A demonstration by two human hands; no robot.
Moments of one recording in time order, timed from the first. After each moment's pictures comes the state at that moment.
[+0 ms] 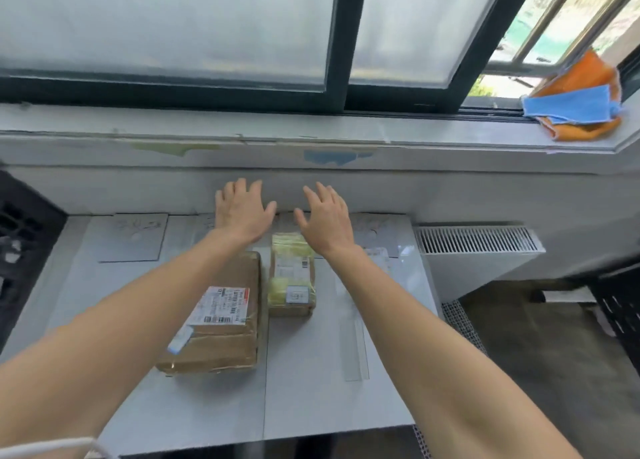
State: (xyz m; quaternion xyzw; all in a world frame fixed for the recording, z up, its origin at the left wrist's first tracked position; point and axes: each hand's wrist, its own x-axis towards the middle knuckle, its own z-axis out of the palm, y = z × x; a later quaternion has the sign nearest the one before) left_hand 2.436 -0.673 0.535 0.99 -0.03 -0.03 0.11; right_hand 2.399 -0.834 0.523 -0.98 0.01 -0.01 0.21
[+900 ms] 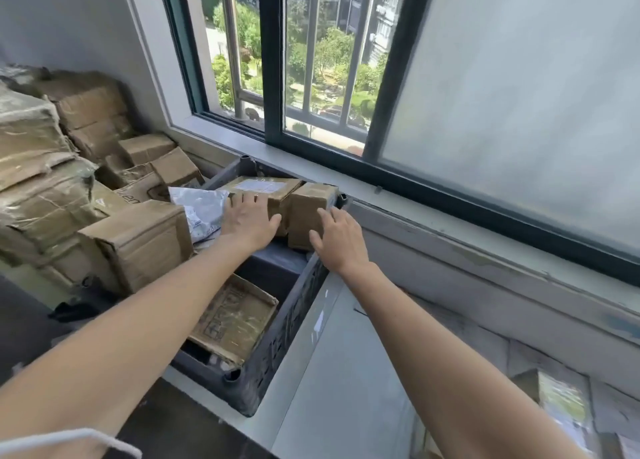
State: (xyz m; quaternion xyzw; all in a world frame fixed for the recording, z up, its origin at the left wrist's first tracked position) left_hand 2.389 -0.078 0.641 0.98 0.19 0.05 0.05; right_hand 2.430 -0.263 0.634 -0.95 -0.26 -0.01 0.15
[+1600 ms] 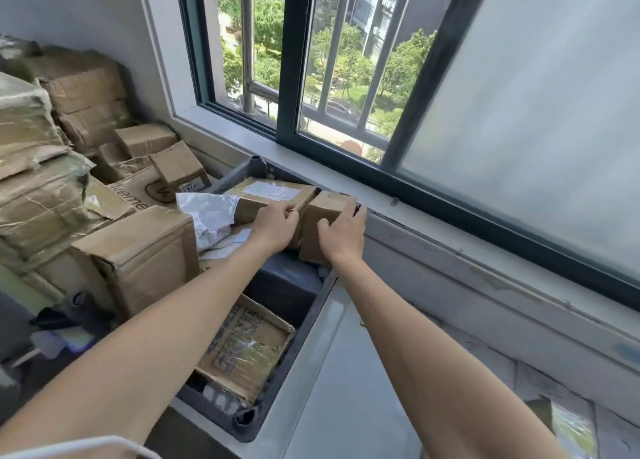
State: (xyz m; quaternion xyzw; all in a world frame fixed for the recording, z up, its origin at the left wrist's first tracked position) left_hand 2.433 -0.060 0.618 0.88 0.21 0.06 0.42; right_hand 2.470 -0.195 0.624 -0.93 -0.04 0.02 0.35
